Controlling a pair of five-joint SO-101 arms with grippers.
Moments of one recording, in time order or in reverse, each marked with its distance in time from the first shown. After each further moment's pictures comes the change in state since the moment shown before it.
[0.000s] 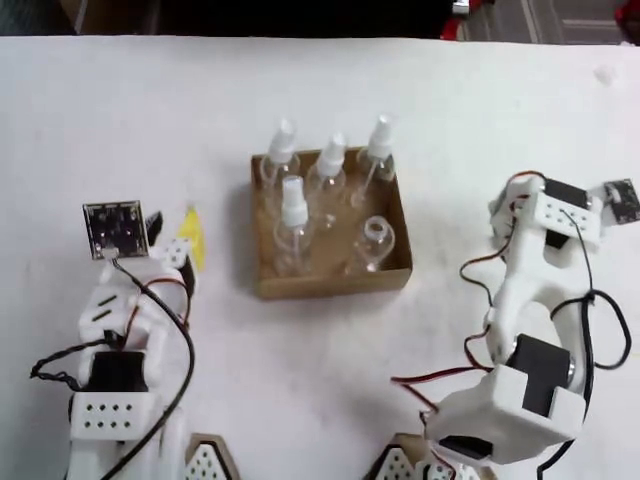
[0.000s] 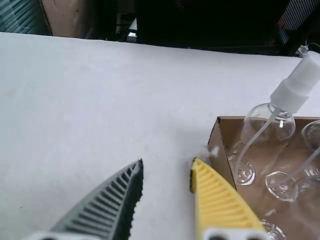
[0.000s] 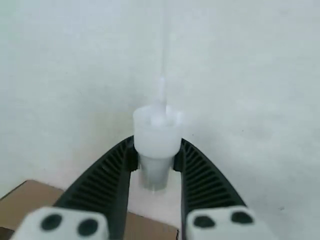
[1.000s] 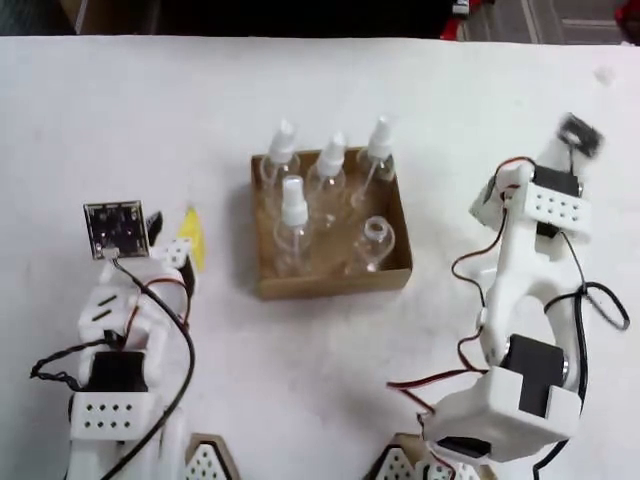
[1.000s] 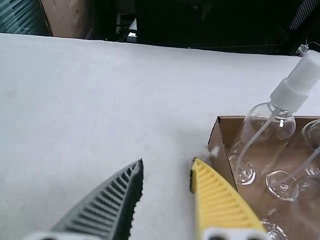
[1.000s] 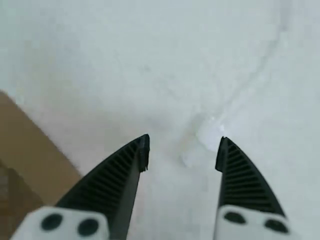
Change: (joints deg) left arm 0.0 0.0 0.0 0.0 -0.4; right arm -2.7 -0.5 -4.2 0.9 37.3
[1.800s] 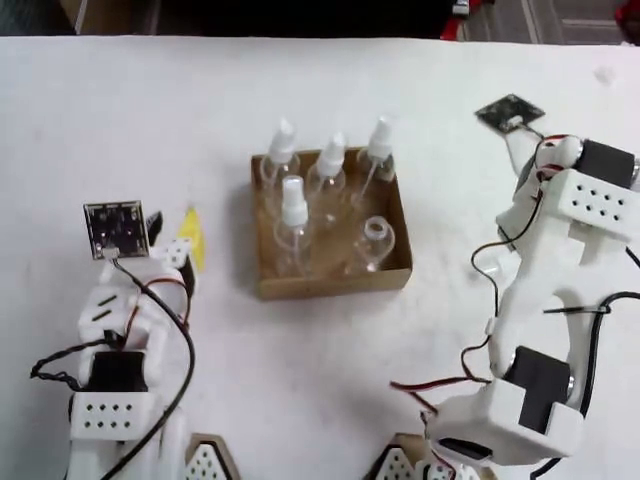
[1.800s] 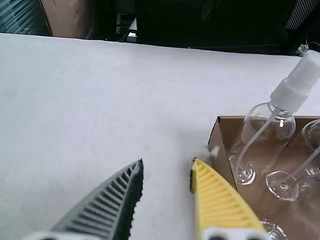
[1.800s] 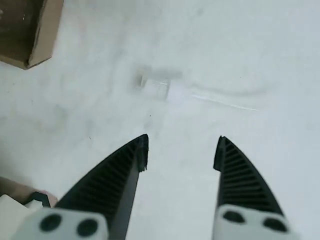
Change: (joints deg) left arm 0.0 0.0 0.0 0.0 0.0; right arm 3.6 -3.5 -18.2 28.7 67.6
